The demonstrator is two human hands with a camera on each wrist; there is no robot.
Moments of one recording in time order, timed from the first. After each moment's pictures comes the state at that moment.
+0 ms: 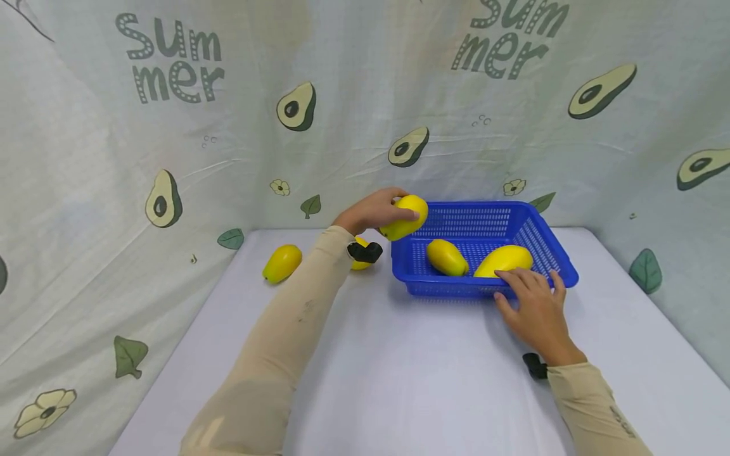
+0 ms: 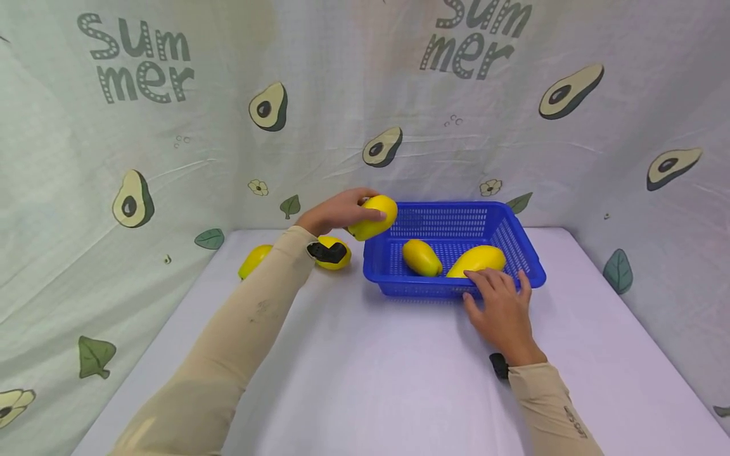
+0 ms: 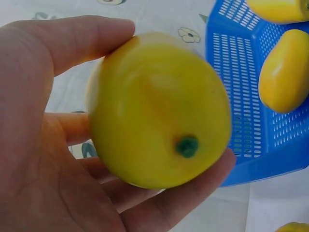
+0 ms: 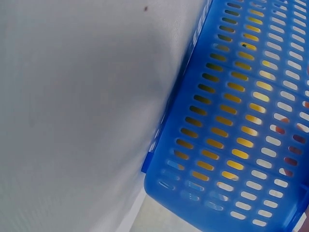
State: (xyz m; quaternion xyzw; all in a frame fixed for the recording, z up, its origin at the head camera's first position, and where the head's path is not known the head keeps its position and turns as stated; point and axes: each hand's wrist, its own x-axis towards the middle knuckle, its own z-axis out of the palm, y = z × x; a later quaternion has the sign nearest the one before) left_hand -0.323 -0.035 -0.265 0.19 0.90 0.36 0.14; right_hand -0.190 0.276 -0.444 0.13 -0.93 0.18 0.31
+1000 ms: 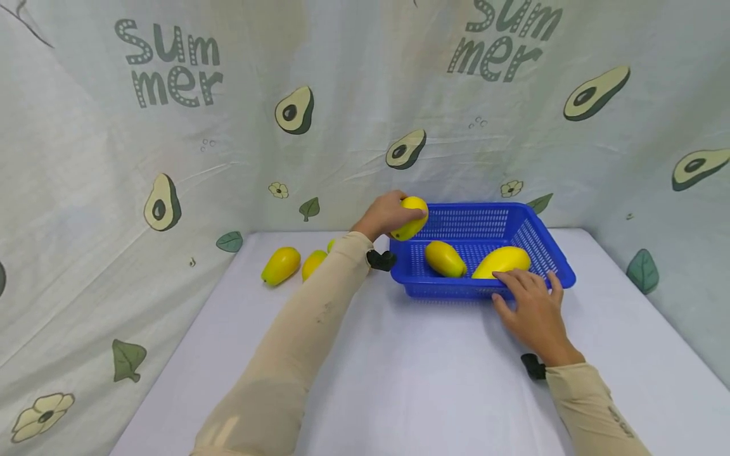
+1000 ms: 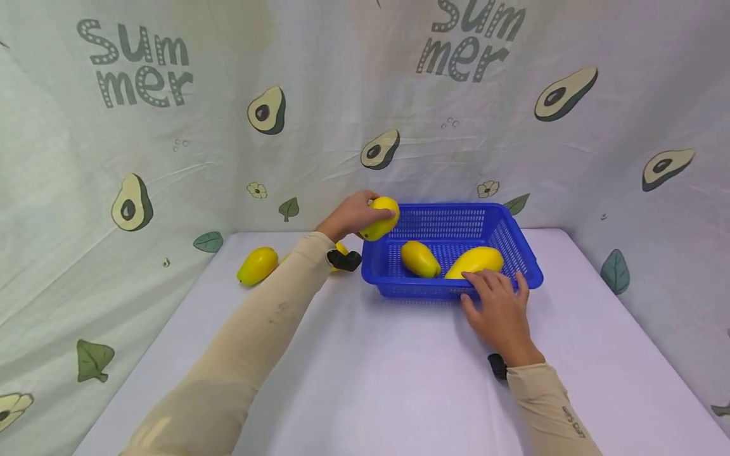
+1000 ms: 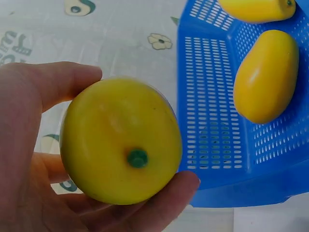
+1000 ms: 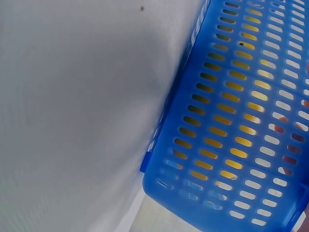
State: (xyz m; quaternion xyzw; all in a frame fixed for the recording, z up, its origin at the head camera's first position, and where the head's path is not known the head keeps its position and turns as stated) left_hand -0.323 -0.007 -0.276 0.12 0.93 0.35 0.08; right_hand -0.190 0.277 -0.443 0.13 -0.93 0.18 0.30
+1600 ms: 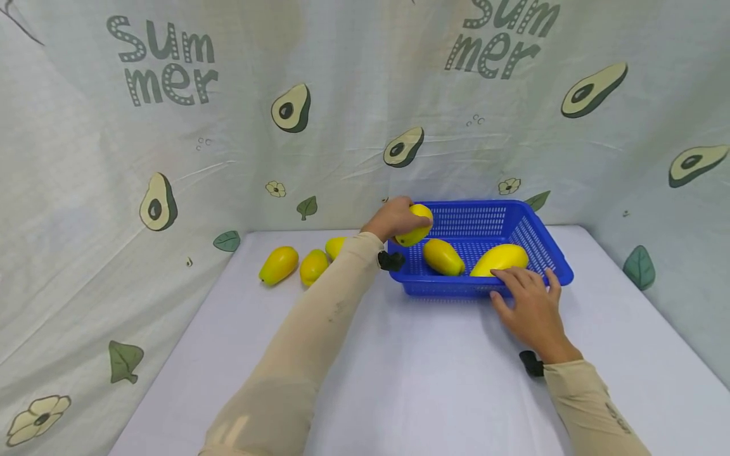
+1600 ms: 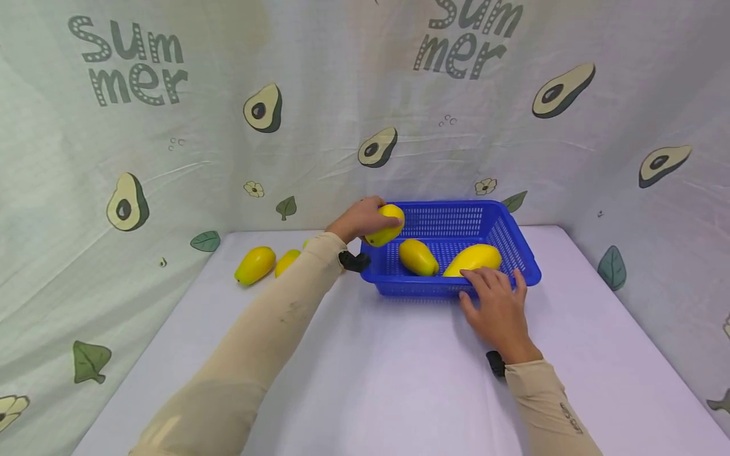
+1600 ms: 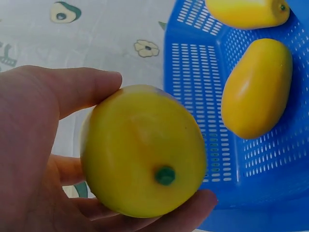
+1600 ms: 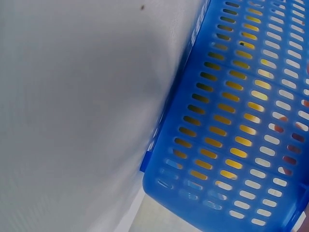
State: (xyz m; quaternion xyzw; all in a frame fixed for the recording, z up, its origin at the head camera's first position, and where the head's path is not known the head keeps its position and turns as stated) left_hand -0.318 0.011 -0.283 0.12 0.93 0.32 0.11; right_hand -0.190 0.277 -0.444 0.13 -0.93 0.17 0.31
